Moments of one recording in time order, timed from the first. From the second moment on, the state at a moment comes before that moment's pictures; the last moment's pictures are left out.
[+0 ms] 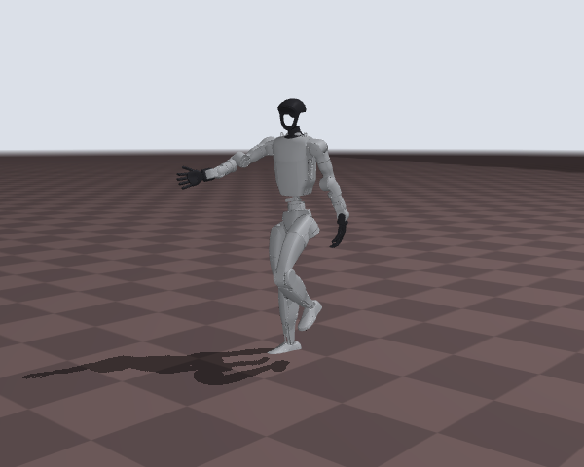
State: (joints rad) left arm 0.26 0.18 -0.20 1.68 -0.44 -0.21 -0.46; right arm -1.10 -0.48 0.03 1.54 0.68 -0.25 -0.14; waist 0.30 -0.14 0.12; left_leg -0.76 0.29 0.33 1.78 -0.49 0.13; right_leg 0.14 -0.19 -0.07 -0.09 -0.07 0.12
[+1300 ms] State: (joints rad) left arm 0.45 0.19 -0.26 1.67 -0.42 -0.25 -0.42; right arm -1.18 -0.42 0.07 1.47 0.72 -0.32 -0.25; waist 0.31 -0.18 0.09; left_leg -0.92 0.28 0.31 1.97 -0.60 0.17; right_leg 0.08 -0.23 -0.05 -0.09 -0.06 0.14
